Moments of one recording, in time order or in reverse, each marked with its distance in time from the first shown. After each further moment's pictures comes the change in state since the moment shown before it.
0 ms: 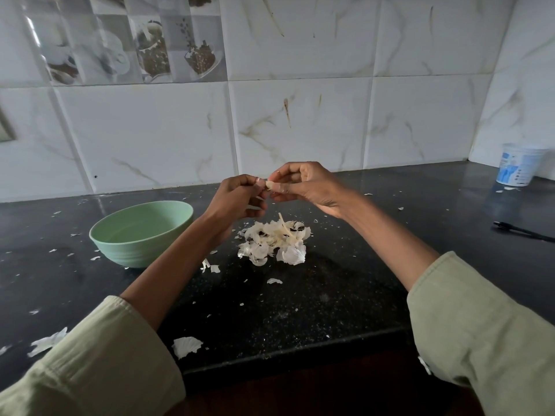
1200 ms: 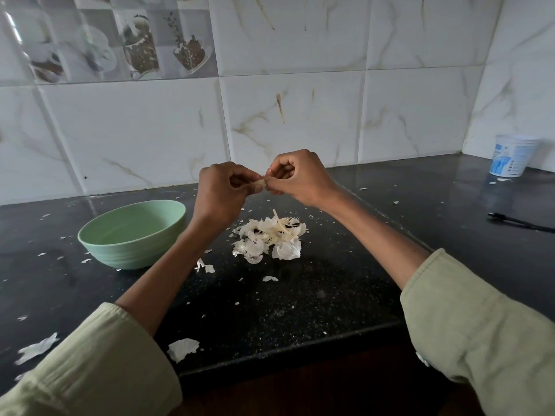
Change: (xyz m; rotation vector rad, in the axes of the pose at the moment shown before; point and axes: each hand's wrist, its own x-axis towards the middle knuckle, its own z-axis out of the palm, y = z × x) left_hand -0.001 0.004 -0.001 0.470 0.236 0.410; right_hand -0.004 -0.004 0.011 -0.510 0.232 -0.267
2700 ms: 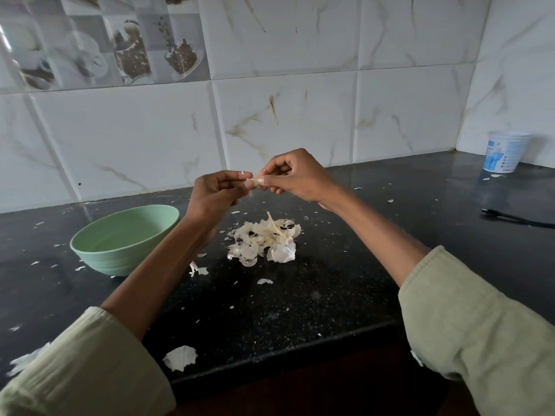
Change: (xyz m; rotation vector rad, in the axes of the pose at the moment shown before) left_hand 0.002 -0.014 0.001 -0.460 -0.112 -0.287; right_hand 0.002 -0.003 -0.012 0.077 -0.103 0.067
